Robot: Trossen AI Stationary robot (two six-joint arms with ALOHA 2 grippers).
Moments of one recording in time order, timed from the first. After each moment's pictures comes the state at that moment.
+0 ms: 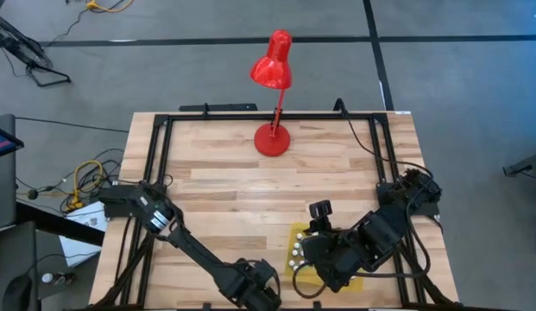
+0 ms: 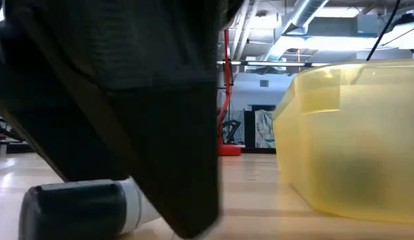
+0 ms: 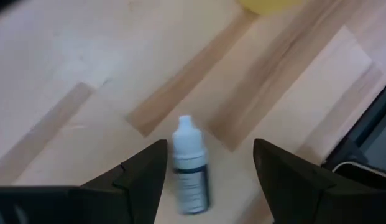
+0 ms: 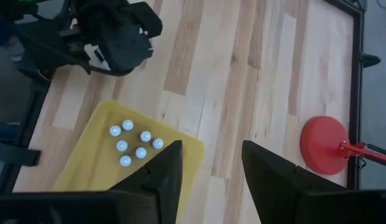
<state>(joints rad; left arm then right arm) -0.67 2.35 1.89 -0.79 -0.26 -1.44 0.69 1.94 2.28 -1.57 0.47 0.25</state>
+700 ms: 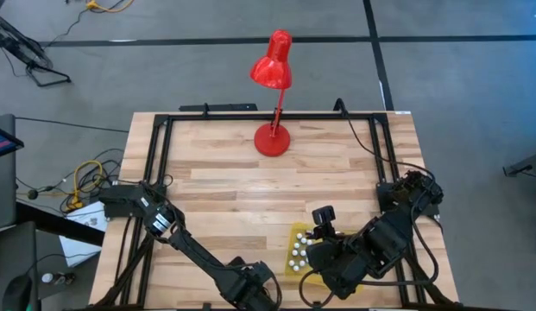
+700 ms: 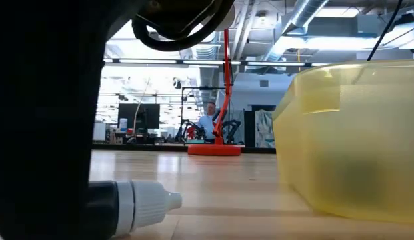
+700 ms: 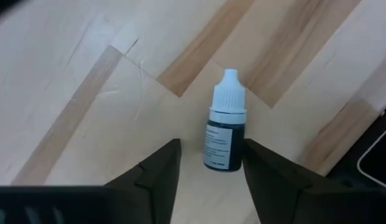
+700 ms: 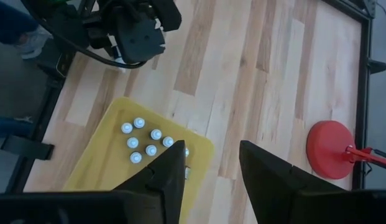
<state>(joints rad) -0.68 2.39 1.97 -1.00 -0.13 -1.36 0.72 1.94 2.28 -1.57 0.47 0.26</state>
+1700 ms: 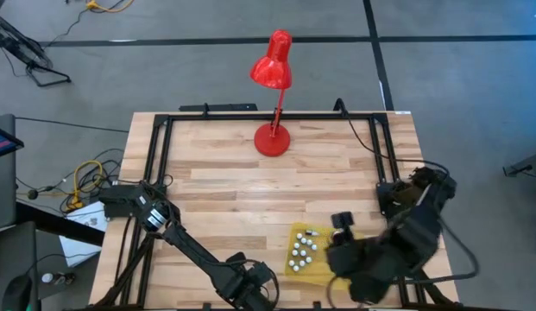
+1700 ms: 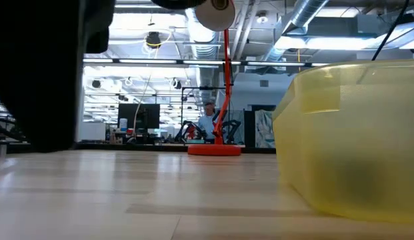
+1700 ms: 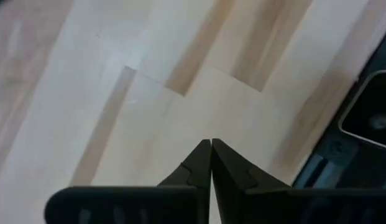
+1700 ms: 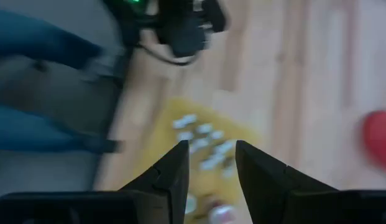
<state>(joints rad) -0.67 2.32 1.97 -1.02 -0.18 -1.16 0.81 1.87 2.28 -1.57 0.39 0.40</state>
